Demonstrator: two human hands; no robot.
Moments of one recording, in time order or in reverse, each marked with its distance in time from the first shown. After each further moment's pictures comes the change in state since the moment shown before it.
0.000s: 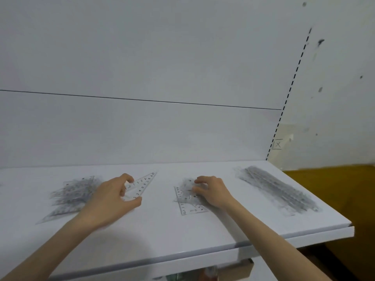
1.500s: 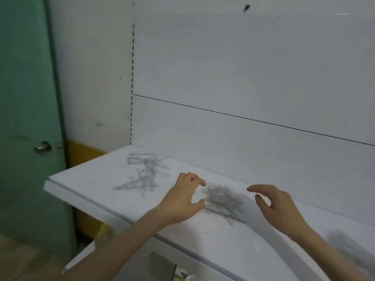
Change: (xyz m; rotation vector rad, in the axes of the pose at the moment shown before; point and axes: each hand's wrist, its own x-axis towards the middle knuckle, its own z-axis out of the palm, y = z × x) left_hand -0.065 -0.117 -0.096 0.094 0.199 0.044; right_hand 0.007 -0.182 0.085 -0.032 0.008 -0.566
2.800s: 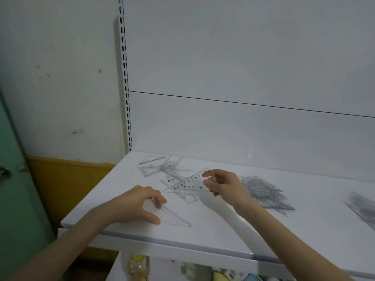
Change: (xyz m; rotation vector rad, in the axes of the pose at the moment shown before) left_hand -0.026 -0.224 -0.153 -0.005 -0.629 -0.021; right_hand 0.093 -0.185 0.162 0.751 -0.025 0.396
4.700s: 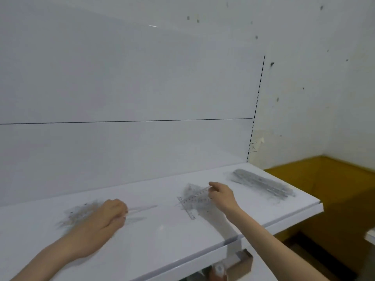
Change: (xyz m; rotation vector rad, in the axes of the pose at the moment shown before) left_hand 0.182 0.268 0.127 -0.068 0.235 0.585; right_hand -0.142 0.105 -0.383 -0.338 0.658 0.334
